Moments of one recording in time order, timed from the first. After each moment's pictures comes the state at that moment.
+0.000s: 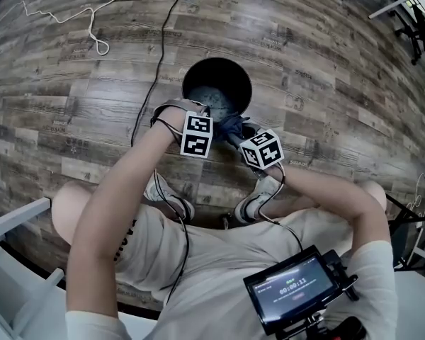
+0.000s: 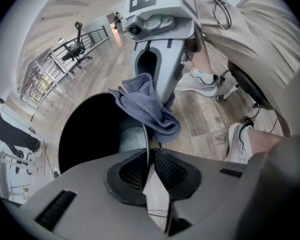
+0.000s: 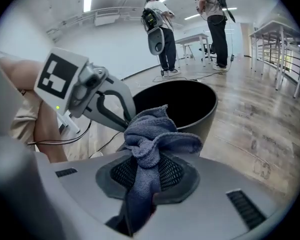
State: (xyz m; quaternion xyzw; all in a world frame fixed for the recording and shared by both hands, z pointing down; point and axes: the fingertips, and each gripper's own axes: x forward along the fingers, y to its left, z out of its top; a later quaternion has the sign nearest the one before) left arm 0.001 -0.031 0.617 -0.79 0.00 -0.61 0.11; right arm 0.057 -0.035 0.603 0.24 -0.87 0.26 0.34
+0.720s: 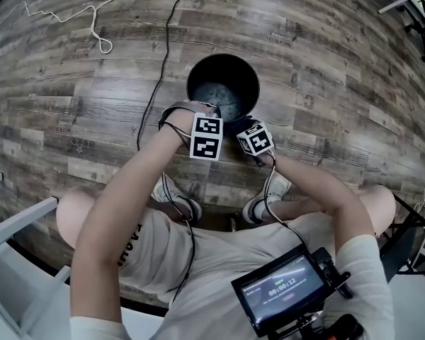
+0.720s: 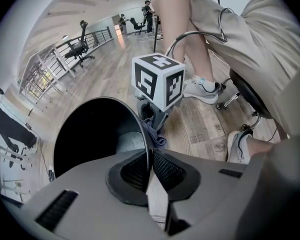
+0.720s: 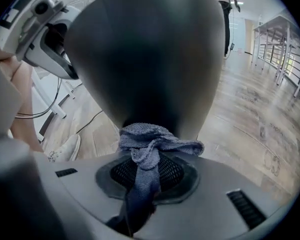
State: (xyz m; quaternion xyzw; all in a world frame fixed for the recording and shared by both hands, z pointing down) left arm 0.016 -0.034 0.615 -0.80 -0.01 -0.59 0.08; right arm 0.065 -0.059 0.728 0.25 -0.84 0.26 0.41
